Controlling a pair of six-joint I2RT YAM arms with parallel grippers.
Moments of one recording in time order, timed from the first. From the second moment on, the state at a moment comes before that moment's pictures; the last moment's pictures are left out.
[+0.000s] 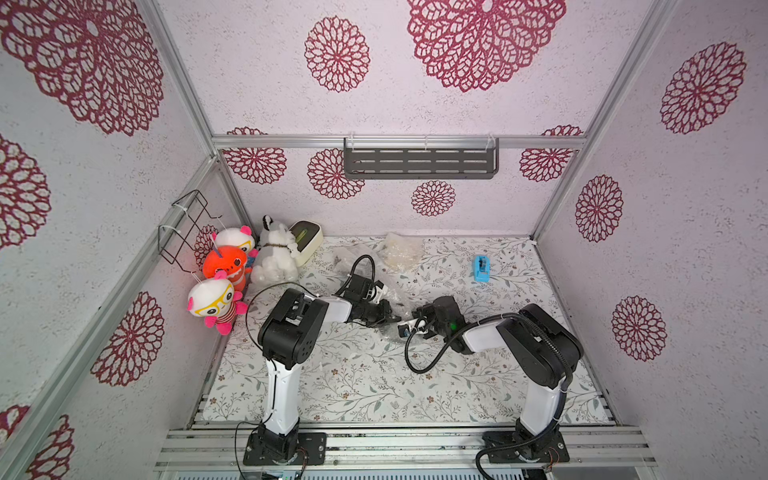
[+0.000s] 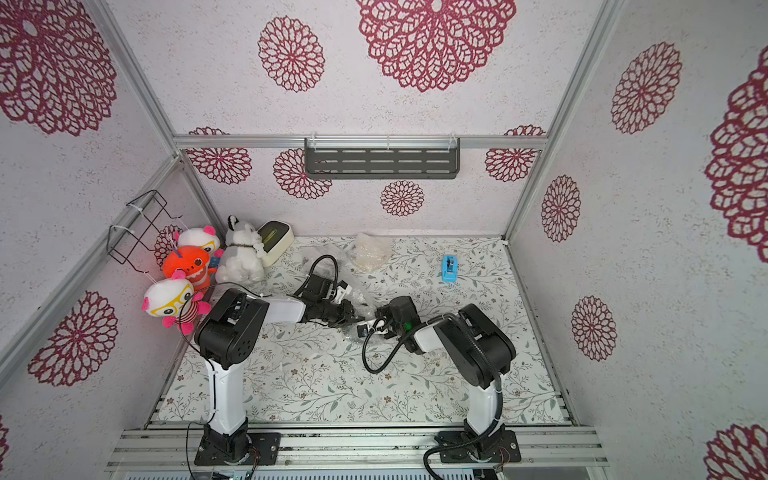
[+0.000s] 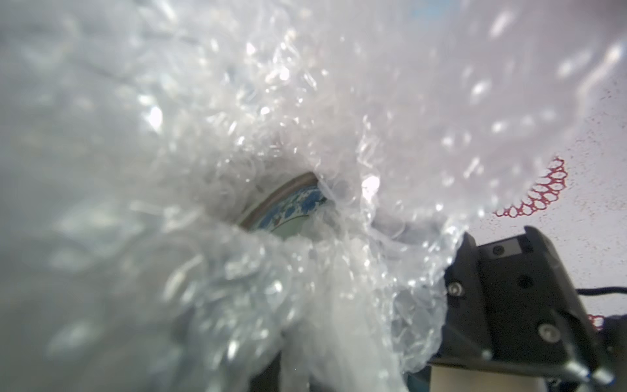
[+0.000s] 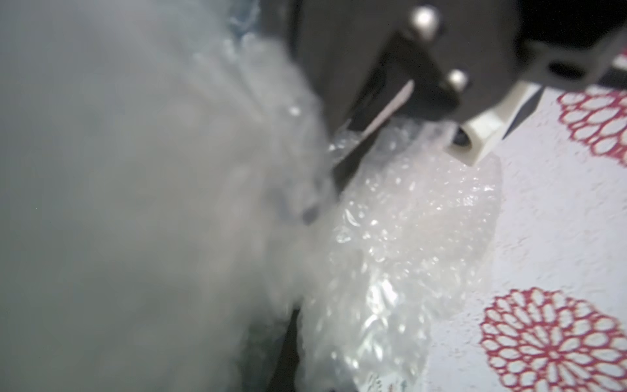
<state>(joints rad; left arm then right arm) -0.42 2.08 1.12 0.03 0.72 -0.63 0.62 1.87 0.74 0.57 -0.09 -1.40</state>
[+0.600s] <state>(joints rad) -0.46 1.97 1.41 -0.13 0.64 -0.68 0.67 1.88 0.72 0.60 -0.04 -1.54</state>
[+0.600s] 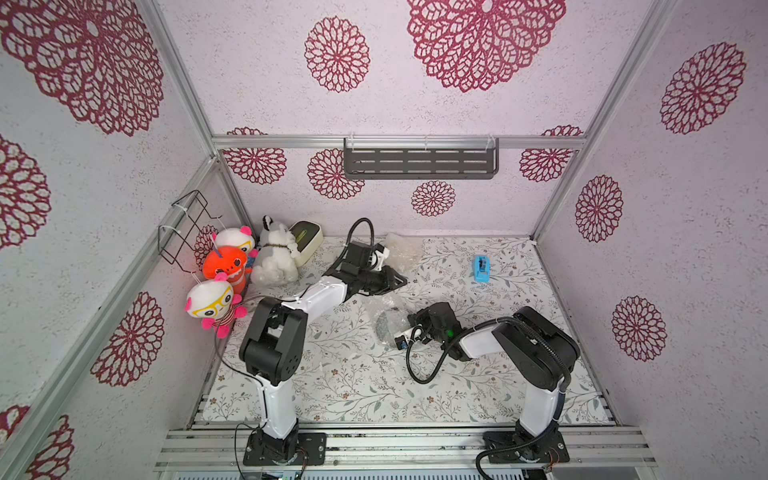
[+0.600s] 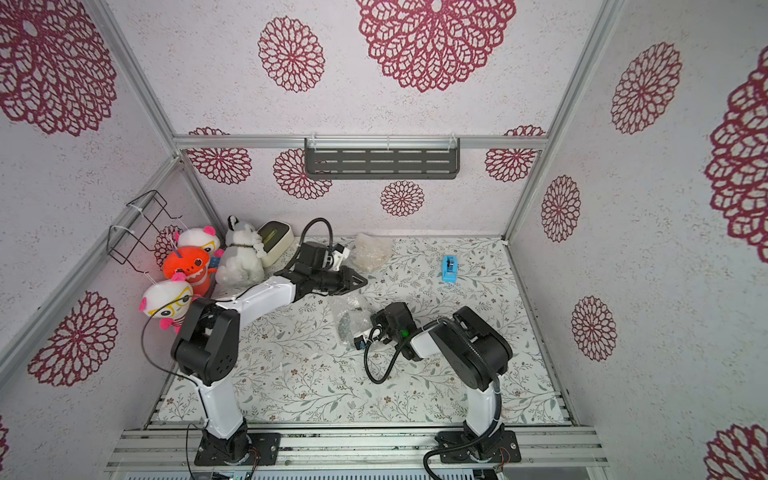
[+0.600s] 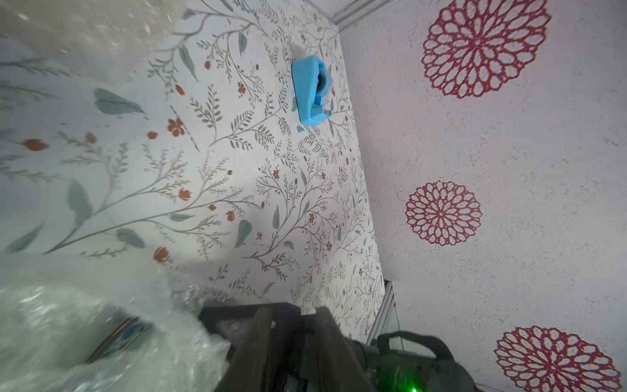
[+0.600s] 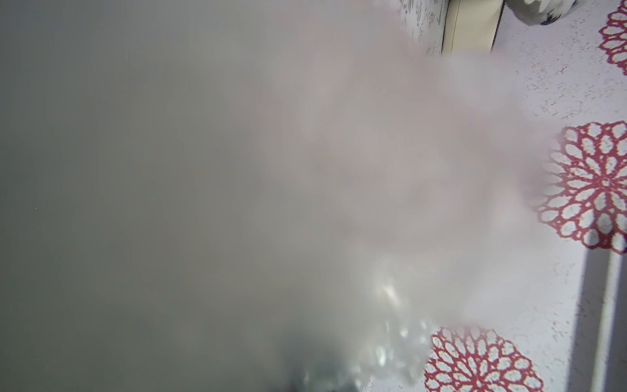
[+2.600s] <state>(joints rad) -0.60 1.72 1.02 -0.26 0.62 -0.54 0.67 1.88 0.92 0.18 -0.29 0.47</state>
